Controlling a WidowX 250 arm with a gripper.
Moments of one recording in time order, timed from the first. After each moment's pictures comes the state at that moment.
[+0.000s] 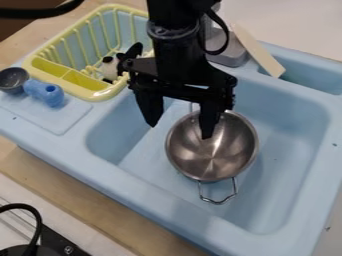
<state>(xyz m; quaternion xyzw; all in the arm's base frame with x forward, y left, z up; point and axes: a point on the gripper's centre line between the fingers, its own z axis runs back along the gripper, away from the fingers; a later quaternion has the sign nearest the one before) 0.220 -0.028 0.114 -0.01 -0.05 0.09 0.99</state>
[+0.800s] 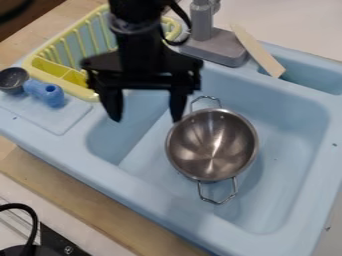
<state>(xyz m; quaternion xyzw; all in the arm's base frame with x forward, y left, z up) 0.203 0.009 0.133 0.03 -0.10 0.27 0.96</state>
